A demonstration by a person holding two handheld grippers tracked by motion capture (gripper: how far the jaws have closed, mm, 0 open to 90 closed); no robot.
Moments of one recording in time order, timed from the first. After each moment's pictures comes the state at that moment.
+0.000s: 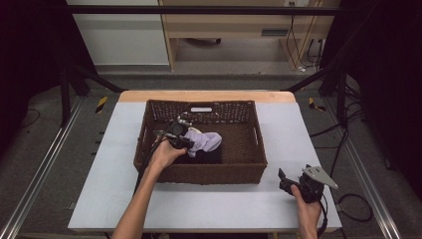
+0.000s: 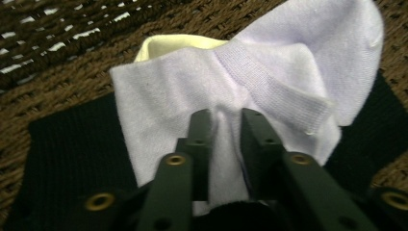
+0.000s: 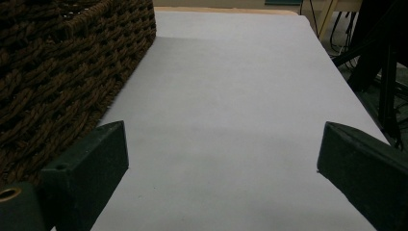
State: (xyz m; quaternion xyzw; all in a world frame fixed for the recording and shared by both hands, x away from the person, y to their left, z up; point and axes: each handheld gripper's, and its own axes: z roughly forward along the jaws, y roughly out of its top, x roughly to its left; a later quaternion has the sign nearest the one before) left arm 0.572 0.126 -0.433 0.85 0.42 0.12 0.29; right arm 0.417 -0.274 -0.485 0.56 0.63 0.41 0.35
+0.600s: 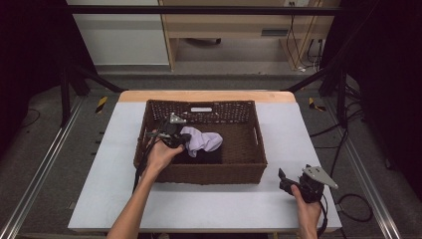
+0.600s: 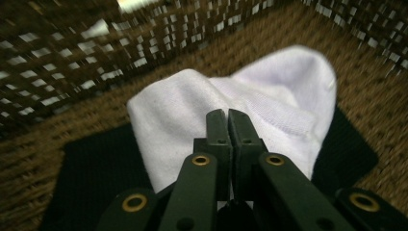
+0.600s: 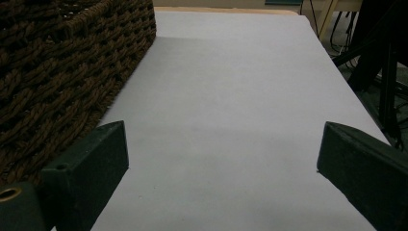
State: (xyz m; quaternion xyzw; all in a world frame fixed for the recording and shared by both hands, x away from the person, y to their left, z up) left arm 0.556 0.141 -0.411 0.81 0.42 0.17 0.38; right arm 0.417 -0.274 -0.484 0.56 0.63 0.41 0.35
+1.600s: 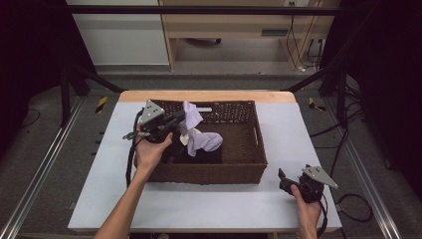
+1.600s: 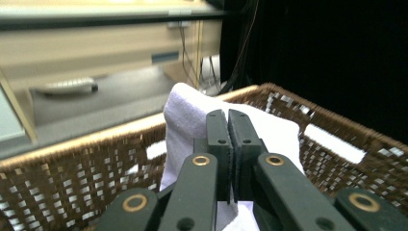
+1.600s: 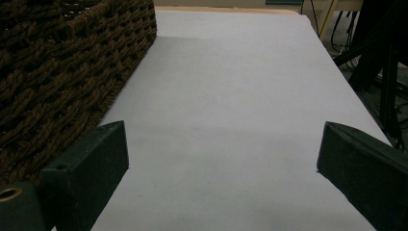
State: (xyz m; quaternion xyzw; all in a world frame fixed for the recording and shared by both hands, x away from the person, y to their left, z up) left arm 0.513 0.163 -0.338 0.70 0.36 0.25 0.56; right arm 0.417 -0.274 -0.484 0.56 0.63 0.41 0.35
